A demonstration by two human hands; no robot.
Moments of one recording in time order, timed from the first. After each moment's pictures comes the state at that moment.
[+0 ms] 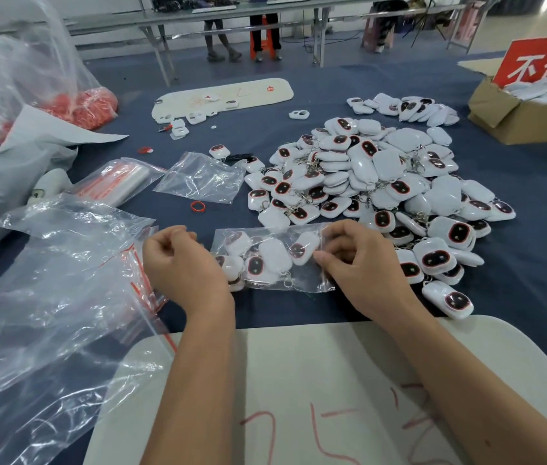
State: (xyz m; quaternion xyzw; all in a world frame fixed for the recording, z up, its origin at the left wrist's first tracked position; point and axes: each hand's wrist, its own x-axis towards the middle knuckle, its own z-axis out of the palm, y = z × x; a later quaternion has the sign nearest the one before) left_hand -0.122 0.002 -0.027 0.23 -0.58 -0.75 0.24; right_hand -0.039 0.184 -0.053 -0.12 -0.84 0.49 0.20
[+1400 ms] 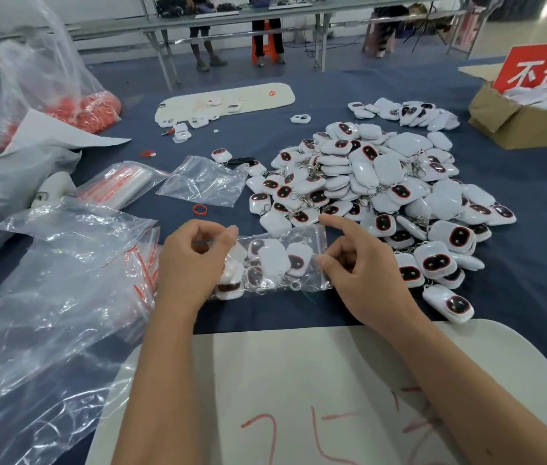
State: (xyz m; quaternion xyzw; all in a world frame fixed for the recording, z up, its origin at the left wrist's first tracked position) left_hand -0.134 -0.039 -0.032 -0.05 -0.83 -0.56 0.03; right_hand -0.031 0.180 -0.050 -0.06 -0.86 0.45 0.22
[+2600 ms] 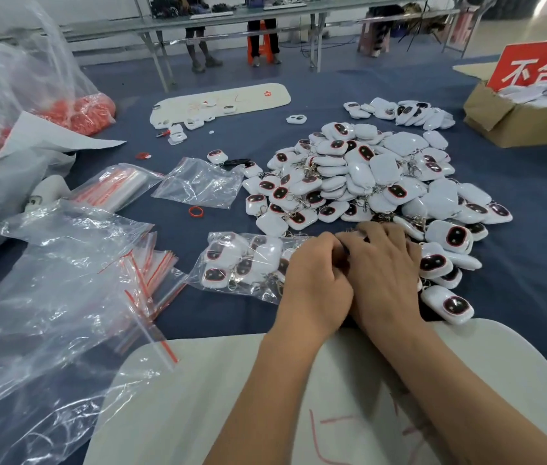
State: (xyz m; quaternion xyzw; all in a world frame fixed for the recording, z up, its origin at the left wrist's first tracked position) left_hand -0.069 0.080 -0.042 -0.30 -0.83 -0.47 0.01; right_hand -0.029 0.175 -0.036 -0.25 -0.96 0.08 0.14
